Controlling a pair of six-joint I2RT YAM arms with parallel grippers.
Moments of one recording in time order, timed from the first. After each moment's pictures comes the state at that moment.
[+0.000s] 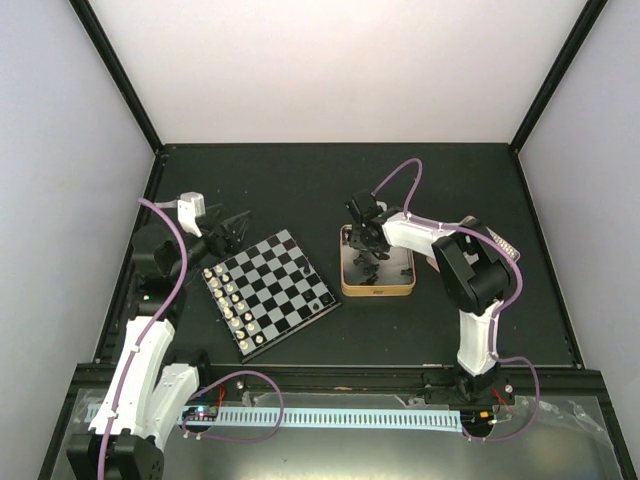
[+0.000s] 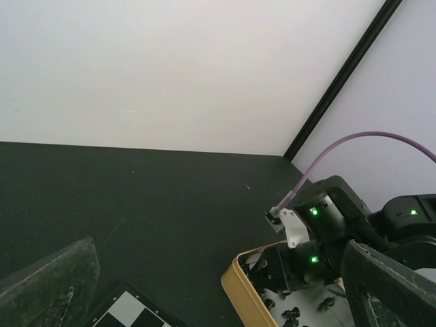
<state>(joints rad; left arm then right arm) 0.01 0.72 0.58 0.05 0.61 -0.38 0.59 1.96 1.25 -0.46 0.19 0.68</state>
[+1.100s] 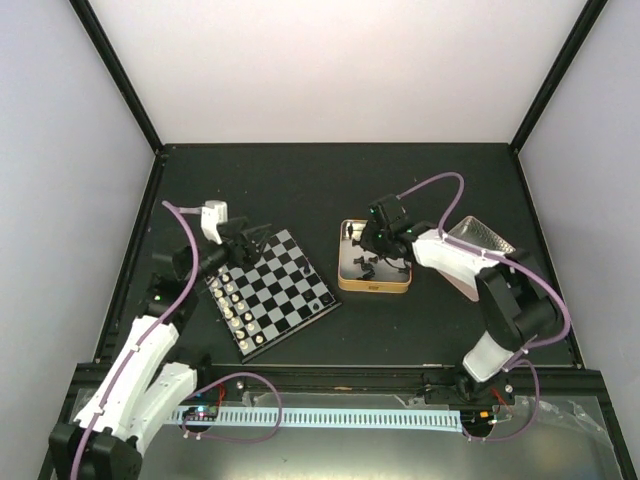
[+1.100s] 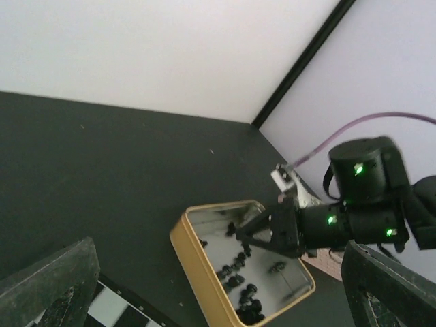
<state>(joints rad) -0.16 0.72 0.57 0.01 0.54 -0.46 0.56 1.68 1.01 -0.31 0.04 0.84</state>
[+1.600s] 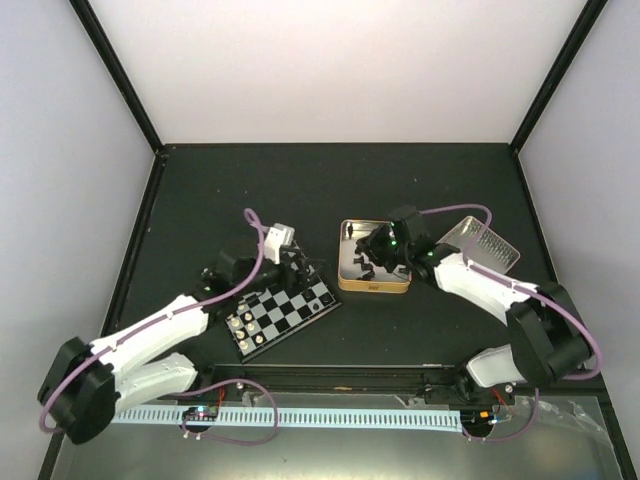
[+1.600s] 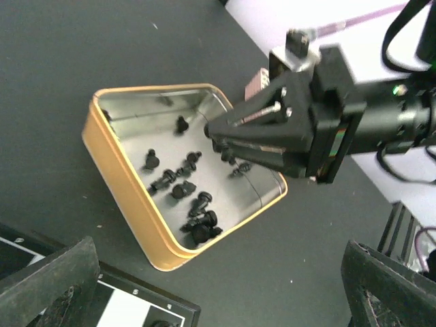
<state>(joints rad) -0.62 0.98 0.50 0.14 0.33 -0.49 0.55 1.42 0.79 -0.09 -0.21 1.24</state>
